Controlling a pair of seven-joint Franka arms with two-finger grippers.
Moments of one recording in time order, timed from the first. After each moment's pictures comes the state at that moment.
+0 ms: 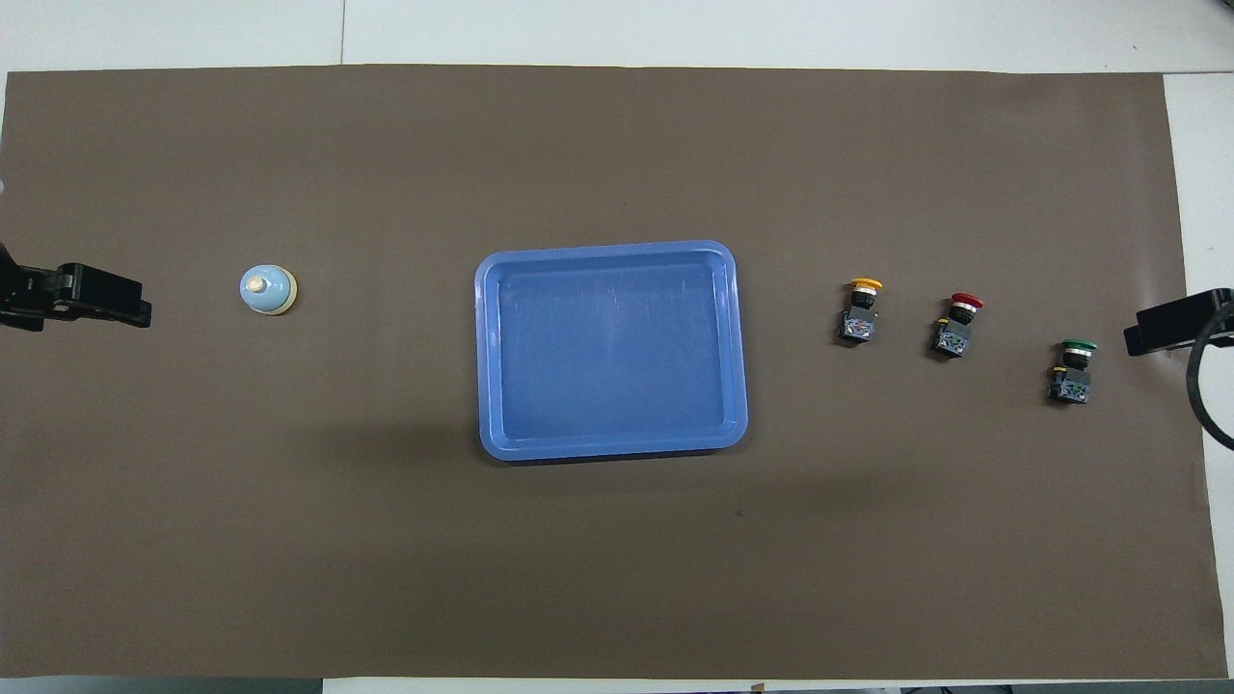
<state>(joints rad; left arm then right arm) -0.03 -0.03 0.01 -1.67 -0.01 1.60 0.02 -0.02 -0.06 -0.04 -1.57 -0.01 1.42 -0.10</state>
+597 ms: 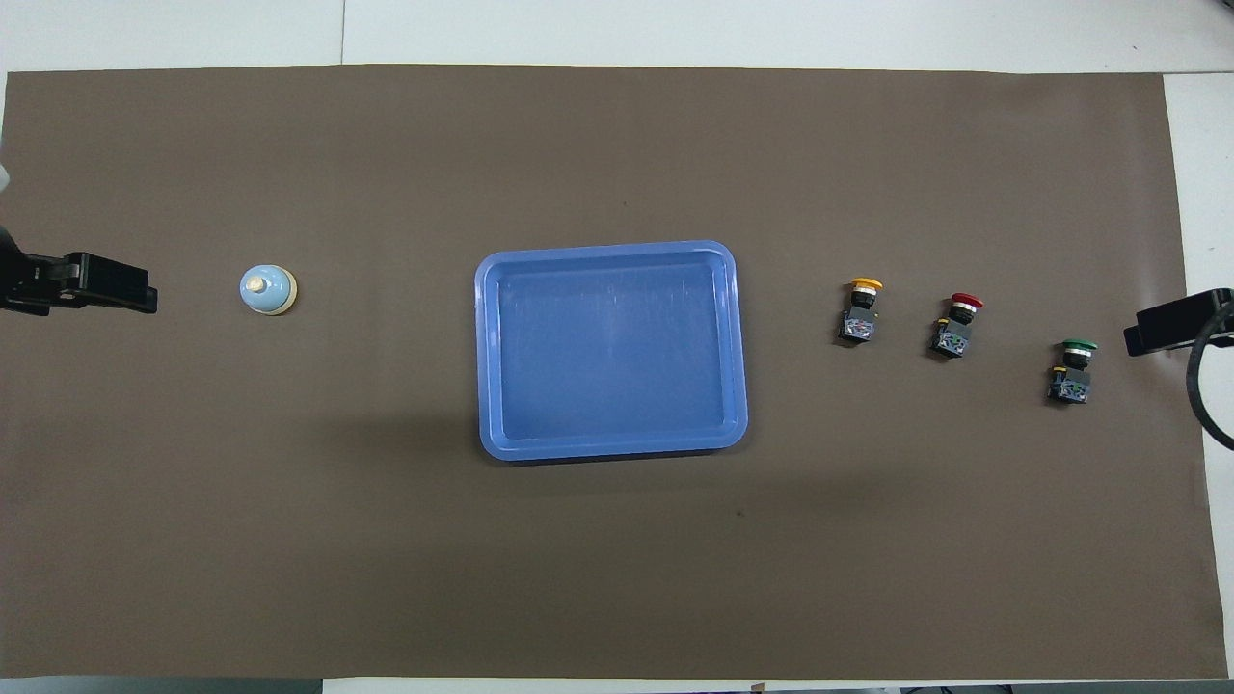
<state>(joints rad) -0.04 -0.03 0.00 -1.67 -0.01 1.66 0.02 -0.02 -0.06 -0.04 -1.57 -0.01 1.42 -0.10</state>
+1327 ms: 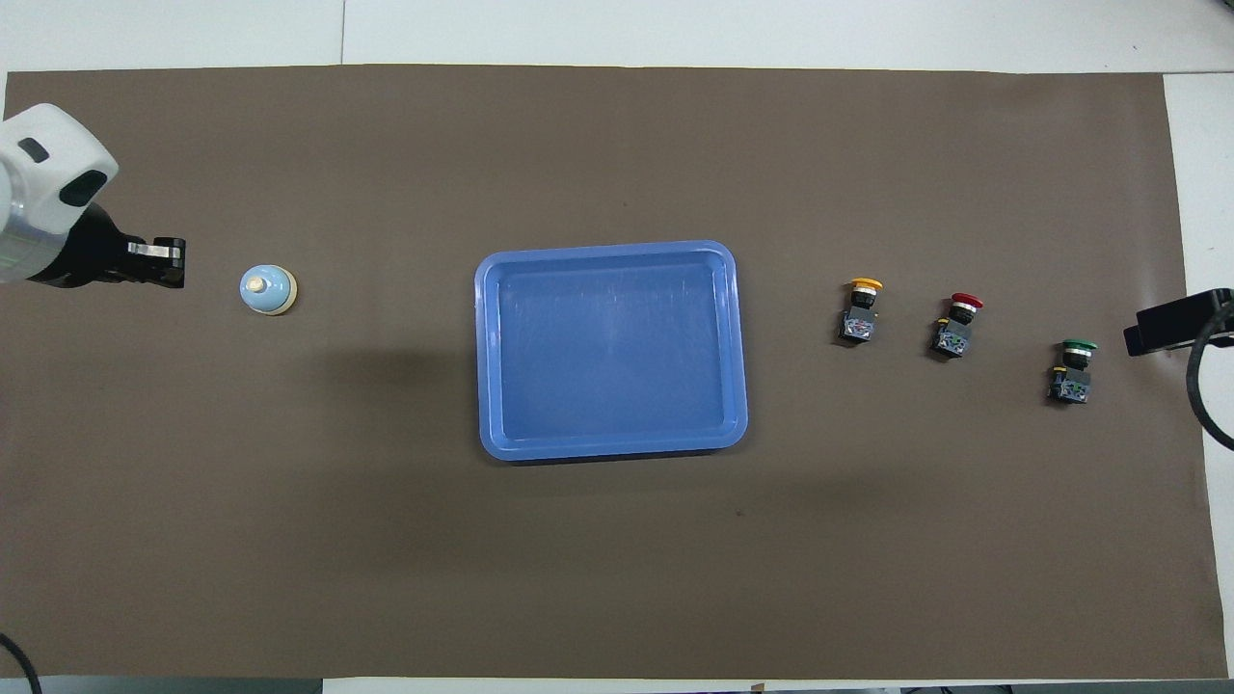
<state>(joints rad) -0.04 0.14 0.00 -1.79 -0.01 1.95 0.02 -0.02 -0.06 -0.04 -1.57 -0.01 1.42 -0.10</state>
